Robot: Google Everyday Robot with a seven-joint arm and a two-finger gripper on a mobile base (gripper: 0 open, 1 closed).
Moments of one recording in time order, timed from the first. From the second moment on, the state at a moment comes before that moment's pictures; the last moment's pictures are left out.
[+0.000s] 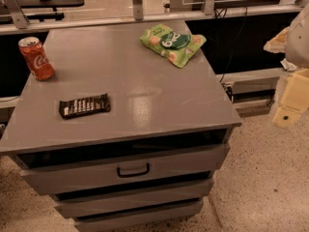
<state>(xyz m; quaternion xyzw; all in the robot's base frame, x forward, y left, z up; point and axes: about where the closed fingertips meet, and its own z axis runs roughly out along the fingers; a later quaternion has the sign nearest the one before) 0.438 -0.217 0.976 -0.60 0.78 -0.03 0.16</state>
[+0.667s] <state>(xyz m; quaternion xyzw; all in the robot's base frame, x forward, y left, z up) 0.449 -0.210 0.972 -0.60 0.78 -0.03 0.17</state>
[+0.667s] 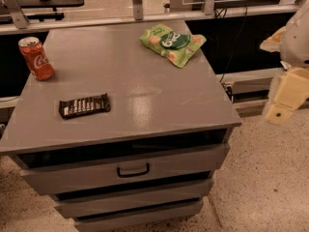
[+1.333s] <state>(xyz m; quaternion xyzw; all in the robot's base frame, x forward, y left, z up) 0.591 -0.092 0.918 -0.63 0.70 0.08 0.32</state>
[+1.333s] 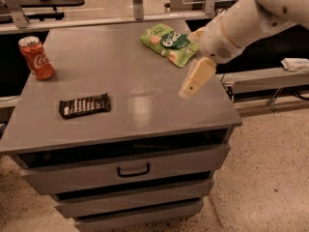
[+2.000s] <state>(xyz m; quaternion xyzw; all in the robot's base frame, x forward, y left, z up) 0.619 -0.083 0.916 -0.61 0.70 0.08 0.37</state>
